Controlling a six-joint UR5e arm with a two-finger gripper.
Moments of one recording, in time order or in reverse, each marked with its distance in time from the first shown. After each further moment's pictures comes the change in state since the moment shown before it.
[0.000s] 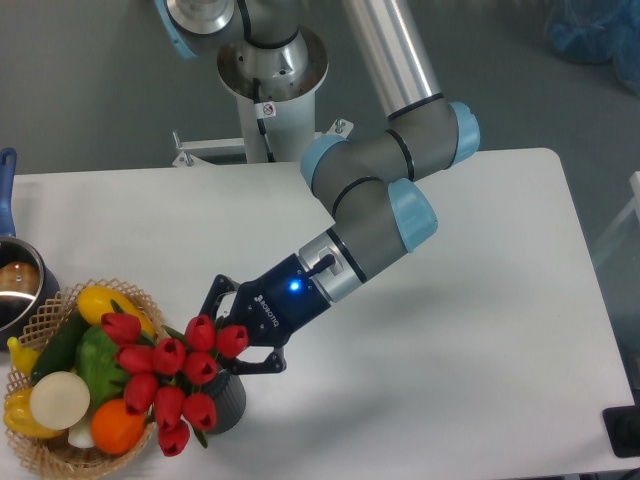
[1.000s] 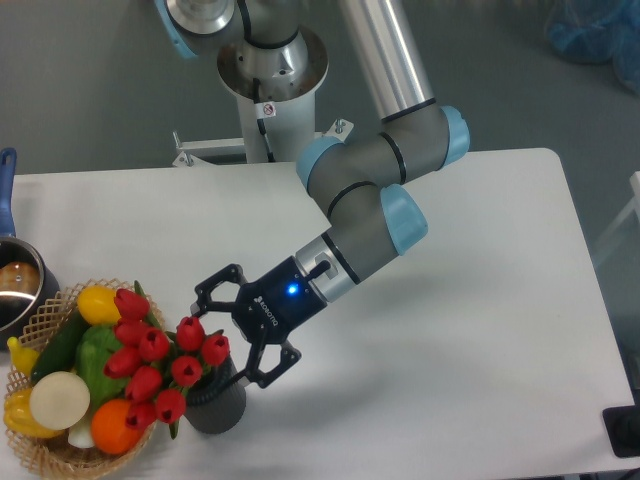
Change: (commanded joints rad) arm 0.038 0.026 -0.092 0.000 0.046 0.002
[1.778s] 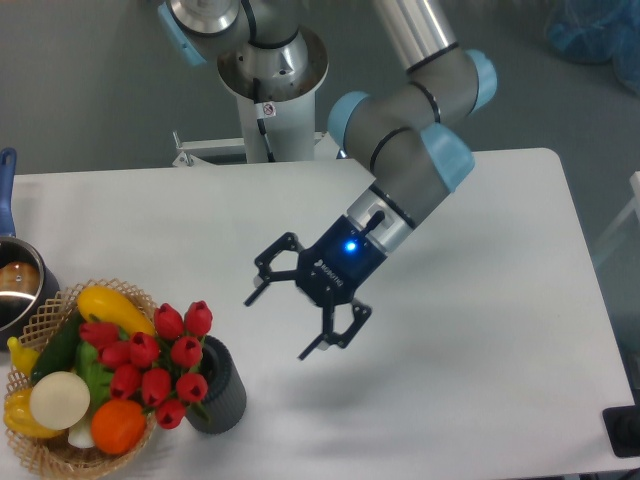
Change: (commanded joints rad) arm 0.130 0.176 -0.066 -0.002 0.400 0.002
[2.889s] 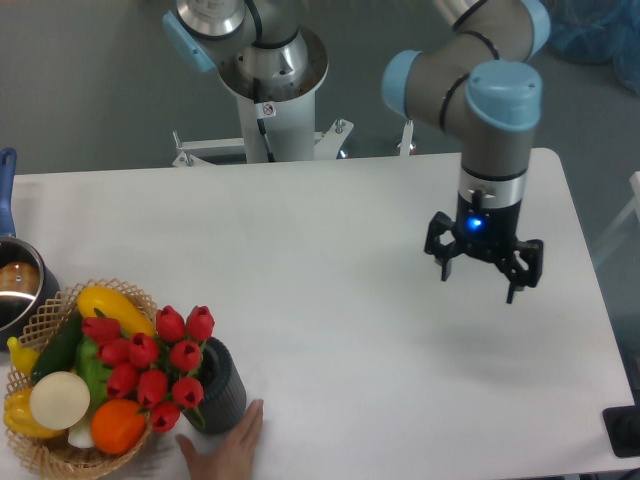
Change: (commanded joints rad) arm 0.107 -0.083 0.213 -0.175 0.720 0.204
